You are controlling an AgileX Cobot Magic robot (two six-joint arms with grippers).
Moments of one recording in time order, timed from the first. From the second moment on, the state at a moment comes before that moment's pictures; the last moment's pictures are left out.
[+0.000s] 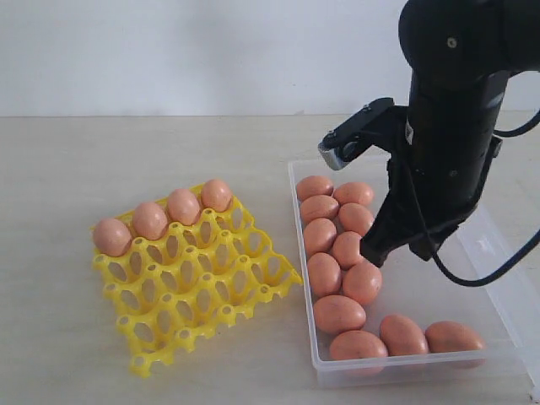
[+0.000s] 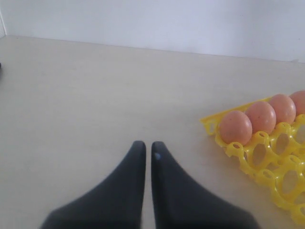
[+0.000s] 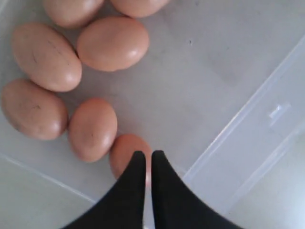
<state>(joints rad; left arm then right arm) 0.04 0.00 0.00 0.03 0.36 -0.09 0.45 1.64 -1.20 -0.17 1.17 -0.08</state>
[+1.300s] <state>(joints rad) 0.04 0.00 0.00 0.03 0.36 -0.09 0.45 1.99 -1.20 -0.01 1.14 -0.09</state>
